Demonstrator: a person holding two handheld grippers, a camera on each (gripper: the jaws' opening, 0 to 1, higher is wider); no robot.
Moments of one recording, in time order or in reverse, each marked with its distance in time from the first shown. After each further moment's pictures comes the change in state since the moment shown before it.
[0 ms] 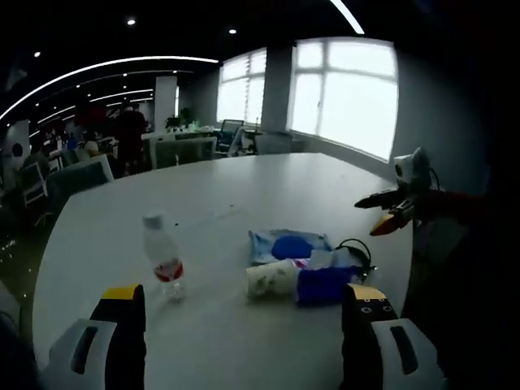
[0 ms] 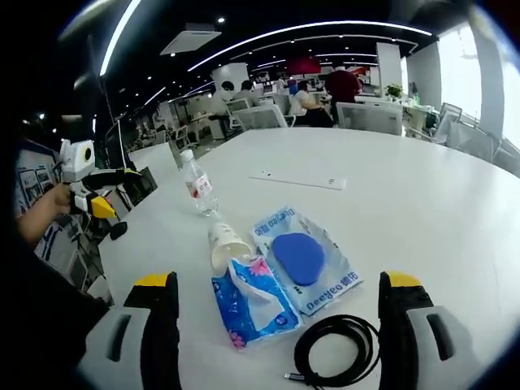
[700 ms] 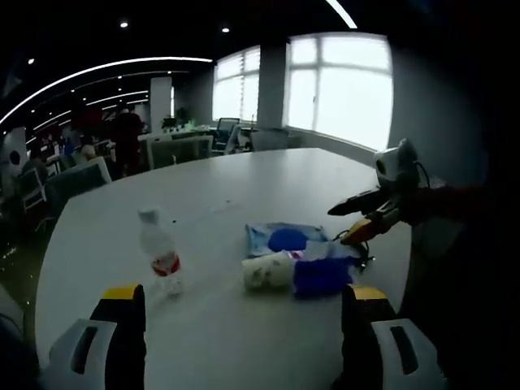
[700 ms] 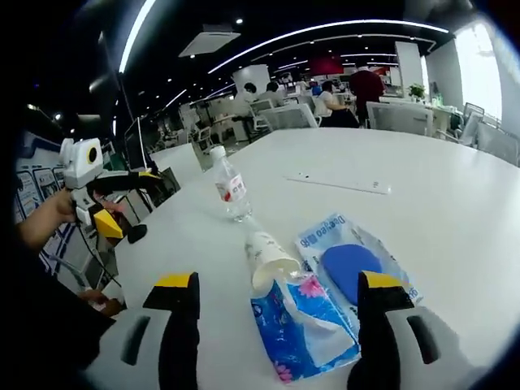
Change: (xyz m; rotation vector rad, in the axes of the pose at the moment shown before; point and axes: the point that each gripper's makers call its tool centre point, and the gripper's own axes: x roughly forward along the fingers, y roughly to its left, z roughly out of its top) left arm -0.004 -0.008 -0.011 0.039 0.016 -0.007; right arm 0.051 0.062 0.006 0.003 -0.013 0.130
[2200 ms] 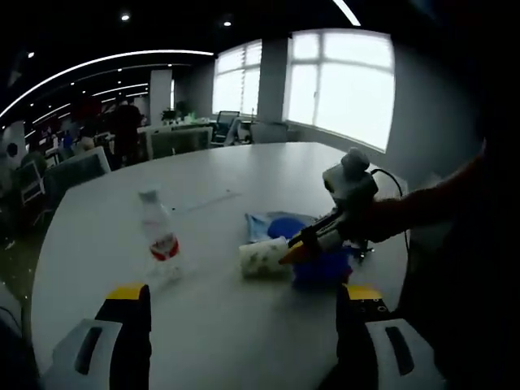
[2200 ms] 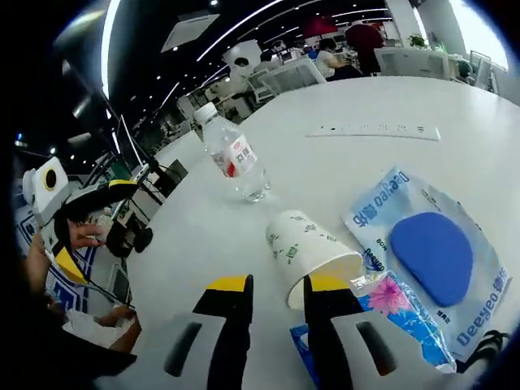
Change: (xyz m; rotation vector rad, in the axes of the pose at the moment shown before) left arm -0.001 0.008 -0.026 -0.021 0.034 -0.009; right arm 0.100 0.032 -0.032 0.186 0.165 0.100
